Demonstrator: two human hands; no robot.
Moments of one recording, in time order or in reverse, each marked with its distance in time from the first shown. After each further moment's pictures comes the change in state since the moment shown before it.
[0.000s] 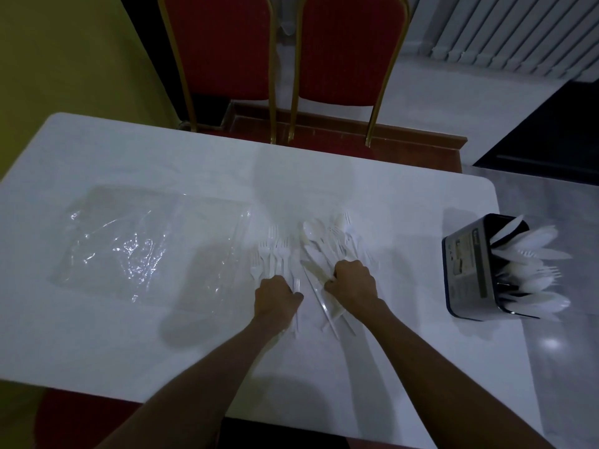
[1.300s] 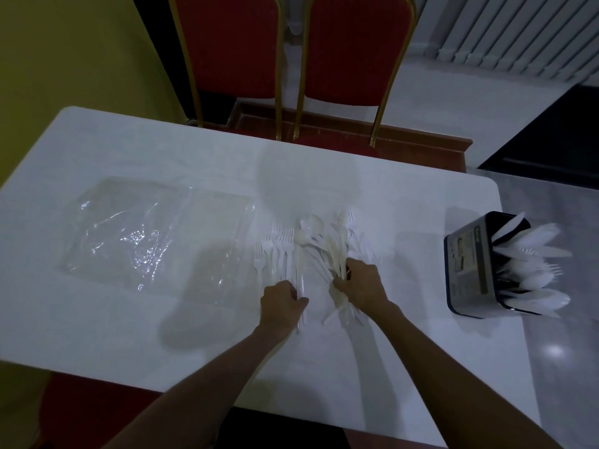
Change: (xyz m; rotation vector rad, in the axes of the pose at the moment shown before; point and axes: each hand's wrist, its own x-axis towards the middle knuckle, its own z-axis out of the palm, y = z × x) left_hand -0.027 -0.007 0.008 -0.138 0.021 0.028; right_hand -0.016 0.016 -0.002 0.225 0.016 -0.012
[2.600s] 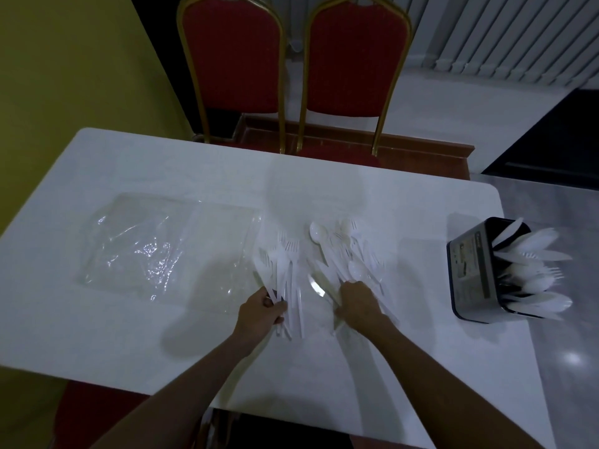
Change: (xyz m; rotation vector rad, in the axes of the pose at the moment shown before) left_hand -0.003 -0.042 -0.045 -0.453 -0.115 -0.095; right_hand -0.016 -0.010 0.014 -0.306 -0.164 -0.030
